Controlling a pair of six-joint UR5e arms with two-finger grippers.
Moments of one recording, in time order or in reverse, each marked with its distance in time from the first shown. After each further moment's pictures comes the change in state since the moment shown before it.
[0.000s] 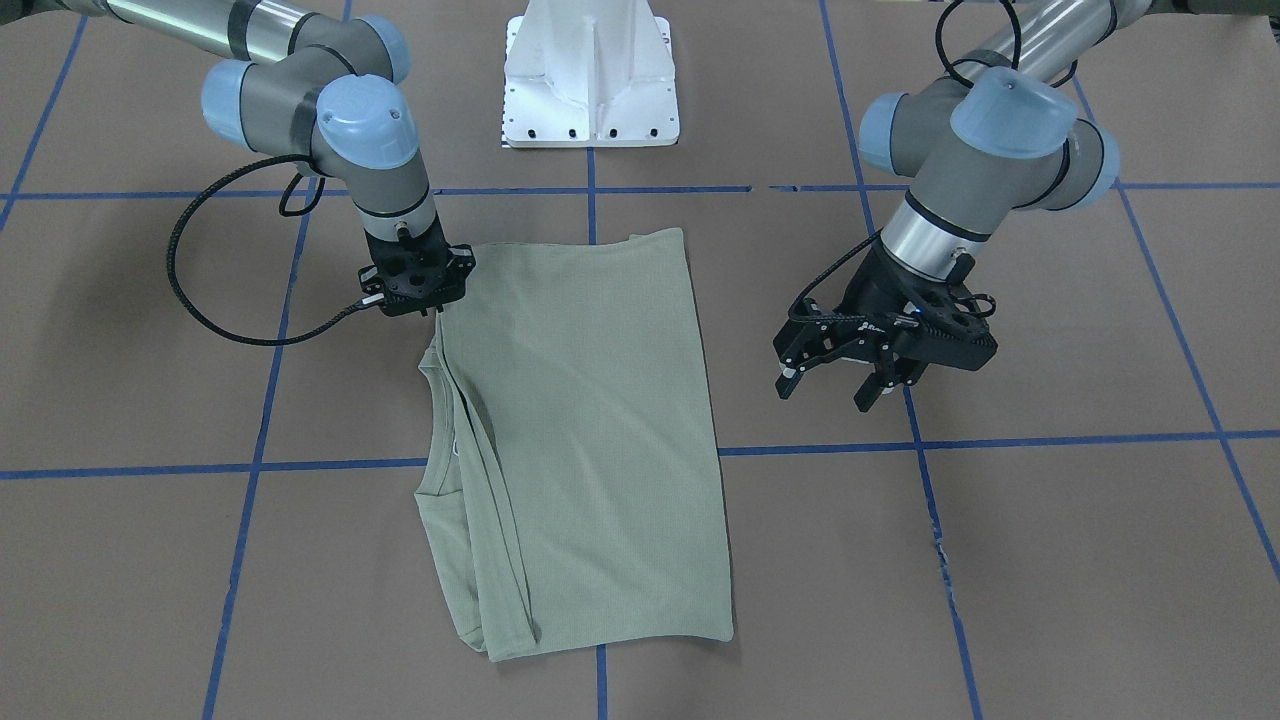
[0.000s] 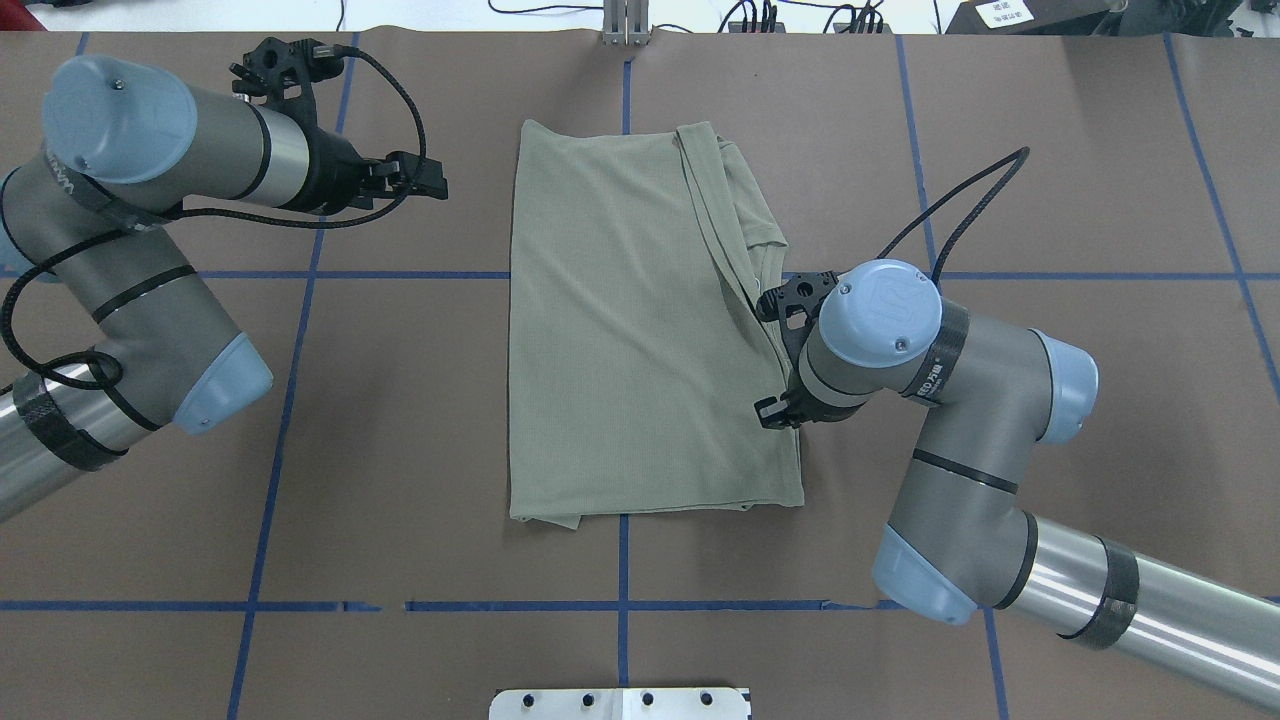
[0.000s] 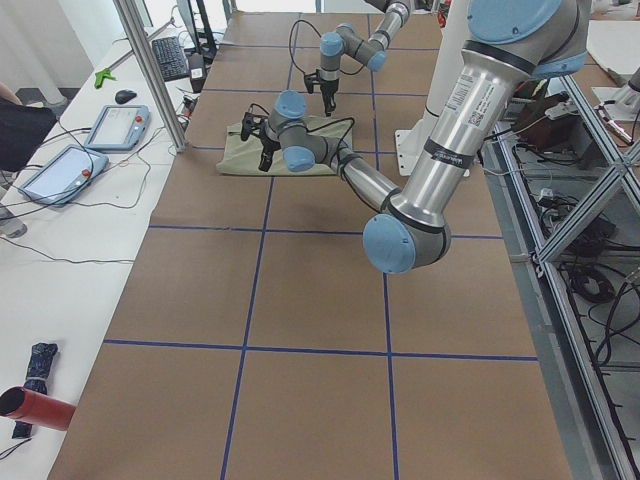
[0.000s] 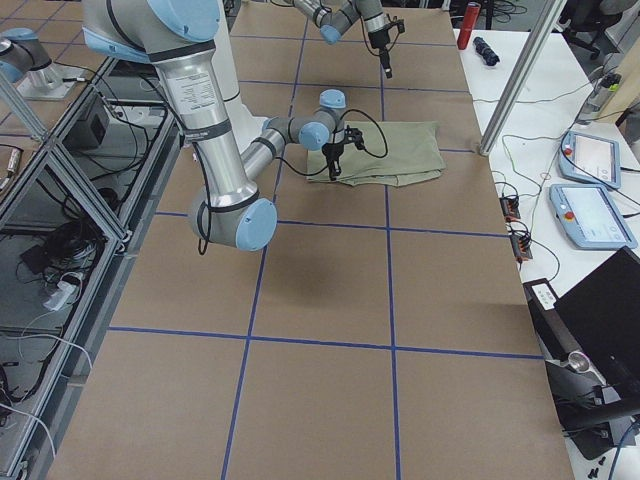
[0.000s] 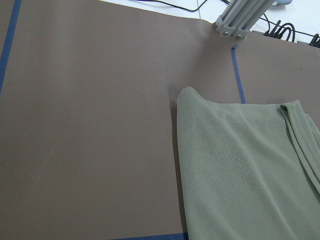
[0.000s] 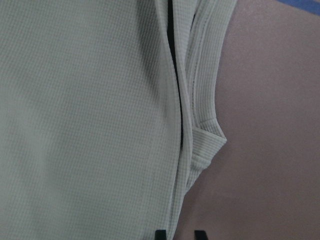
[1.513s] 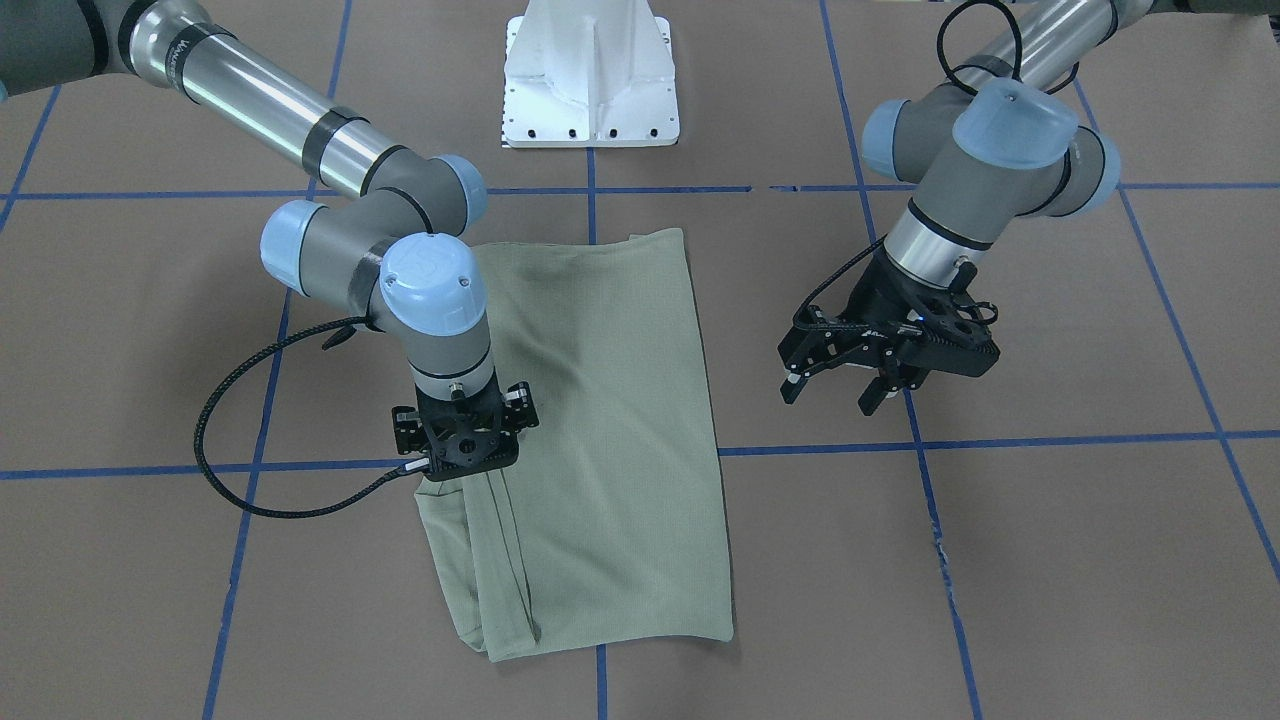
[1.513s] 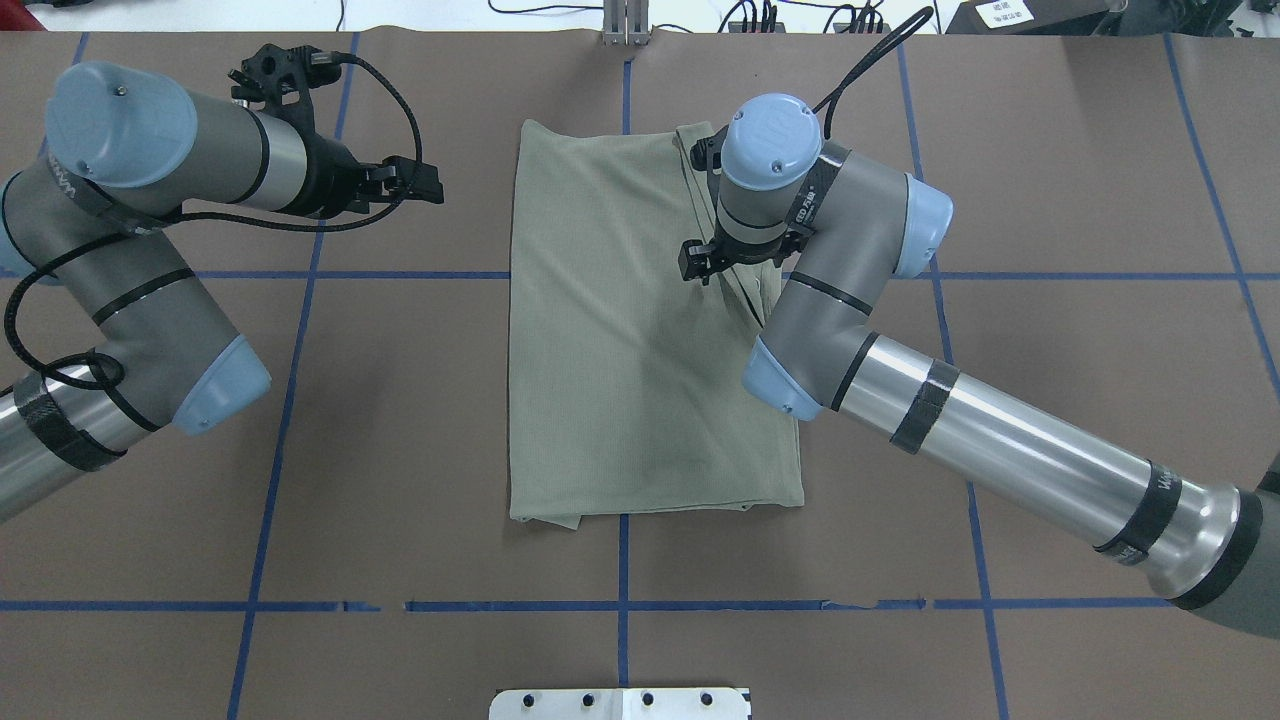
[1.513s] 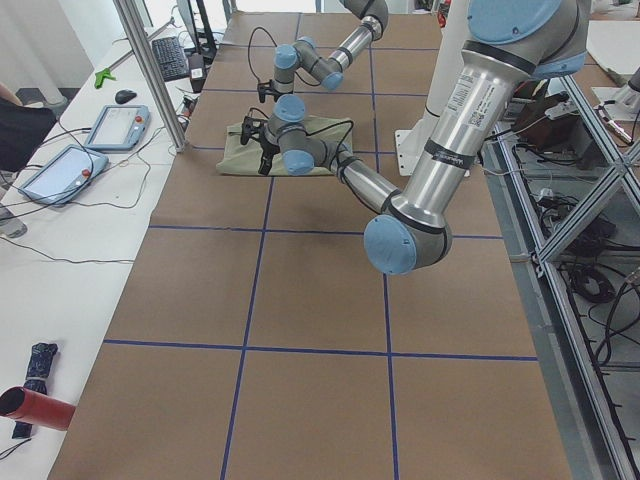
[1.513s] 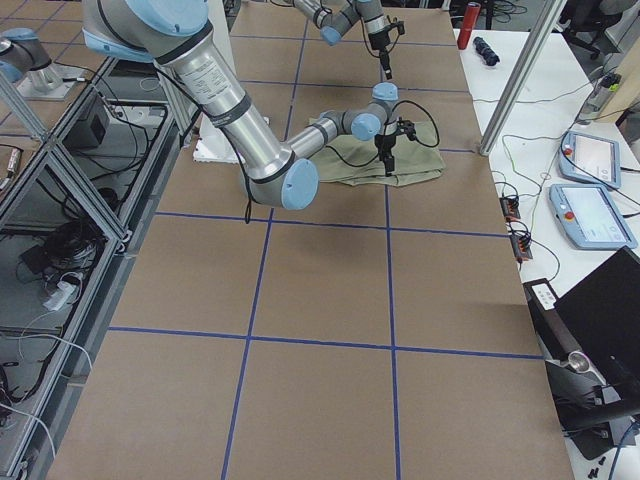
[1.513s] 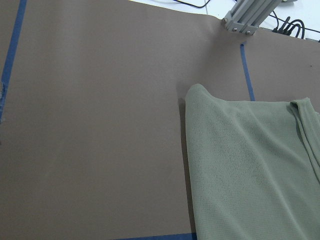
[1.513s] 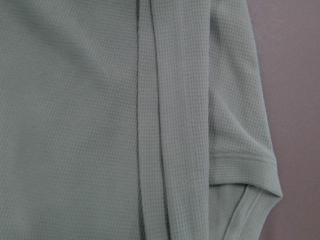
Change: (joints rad) left arm 0.000 0.008 0.018 -0.021 -0.003 0.000; right arm 0.156 0.363 -0.536 0.162 -0.001 -0.042
